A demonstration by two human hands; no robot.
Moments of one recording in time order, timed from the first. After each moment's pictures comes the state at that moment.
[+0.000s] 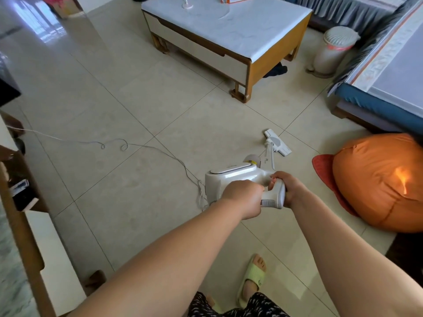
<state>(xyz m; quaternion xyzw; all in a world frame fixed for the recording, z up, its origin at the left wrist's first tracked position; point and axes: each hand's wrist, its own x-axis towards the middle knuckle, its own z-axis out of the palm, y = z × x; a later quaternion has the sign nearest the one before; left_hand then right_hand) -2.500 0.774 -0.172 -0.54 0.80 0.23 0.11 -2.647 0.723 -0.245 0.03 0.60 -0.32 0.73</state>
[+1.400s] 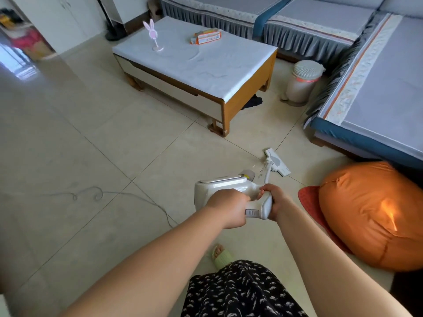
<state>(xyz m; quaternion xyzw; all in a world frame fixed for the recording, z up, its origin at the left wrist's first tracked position) -2.541 0.557 -0.146 -0.49 0.83 0.21 0.14 -2.695 0.524 -0.237 0.07 0.60 -0.35 0.71</state>
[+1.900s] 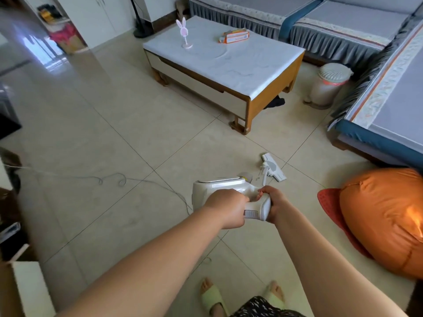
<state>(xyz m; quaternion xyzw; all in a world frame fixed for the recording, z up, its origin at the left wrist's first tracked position) -2.437 0.623 -0.127 -0.52 0.82 0.19 0.14 -2.586 0.580 -0.224 0.06 0.59 -0.33 0.74</state>
